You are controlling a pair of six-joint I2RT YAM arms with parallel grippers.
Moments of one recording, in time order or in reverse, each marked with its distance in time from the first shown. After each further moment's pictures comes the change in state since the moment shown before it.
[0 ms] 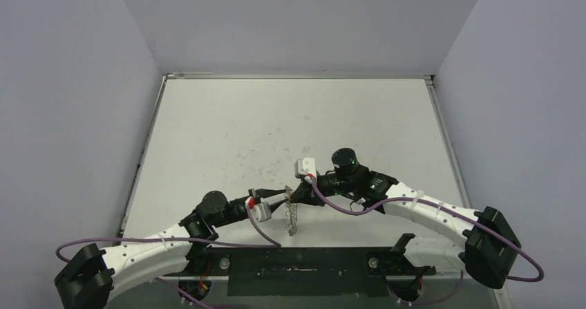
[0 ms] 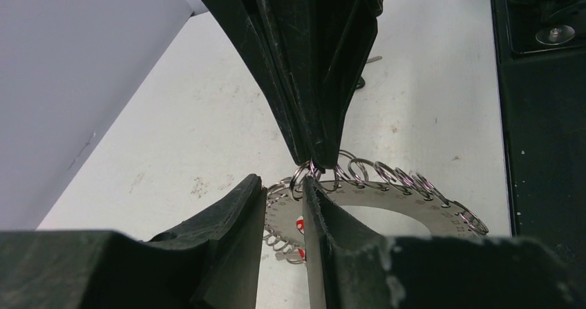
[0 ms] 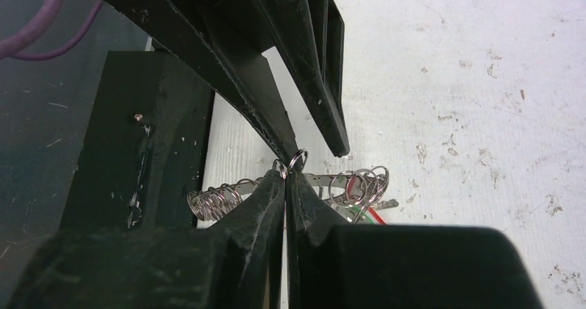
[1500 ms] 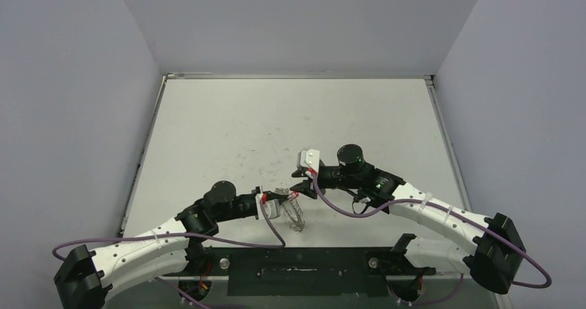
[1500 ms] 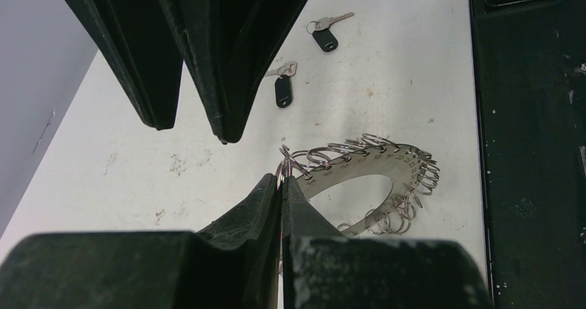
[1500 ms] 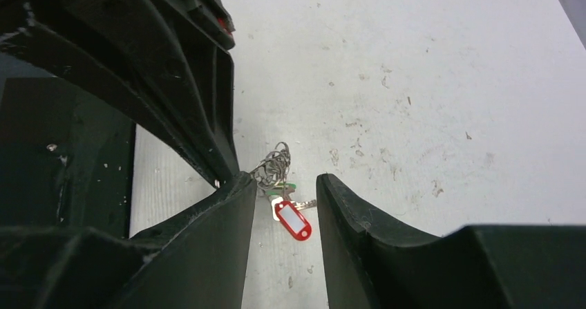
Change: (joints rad) left arm -0.025 -0.026 0.178 -0.394 0.003 0.068; right arm 0.000 -0.060 0.045 0.003 0.179 -0.049
